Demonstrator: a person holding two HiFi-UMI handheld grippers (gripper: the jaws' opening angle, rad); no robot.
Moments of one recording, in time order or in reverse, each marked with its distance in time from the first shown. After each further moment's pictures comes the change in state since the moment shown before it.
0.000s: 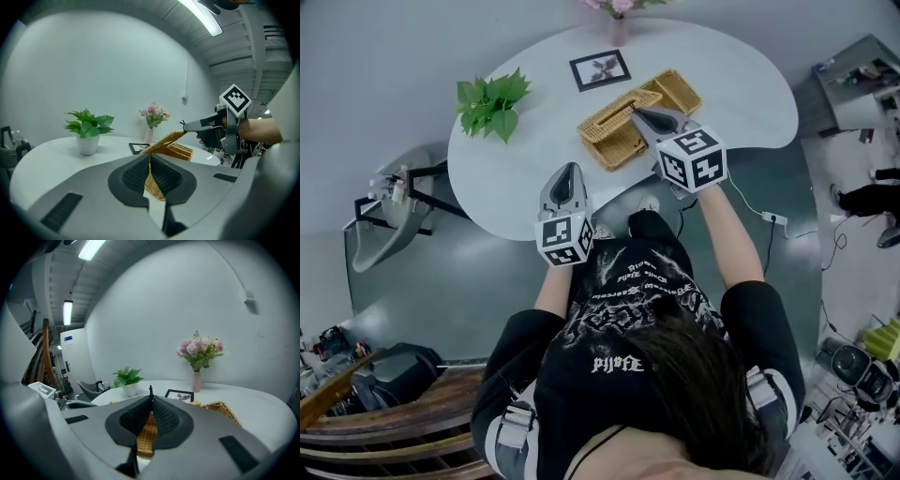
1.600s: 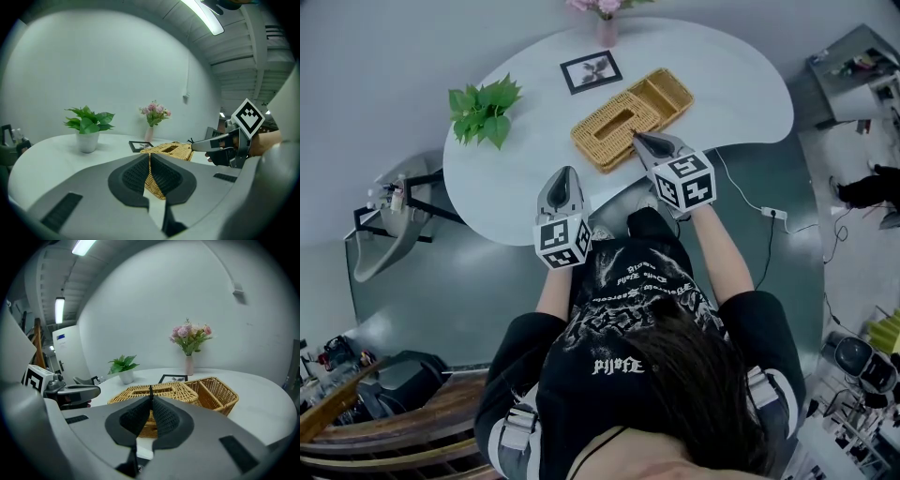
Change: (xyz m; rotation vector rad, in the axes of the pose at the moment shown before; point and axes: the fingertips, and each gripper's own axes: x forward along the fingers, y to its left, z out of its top) left arm 0.006 -0.001 -0.008 -0.011 0.013 0.006; right arm -0.009 -0.005 -0.068 0.064 0.061 -0.067
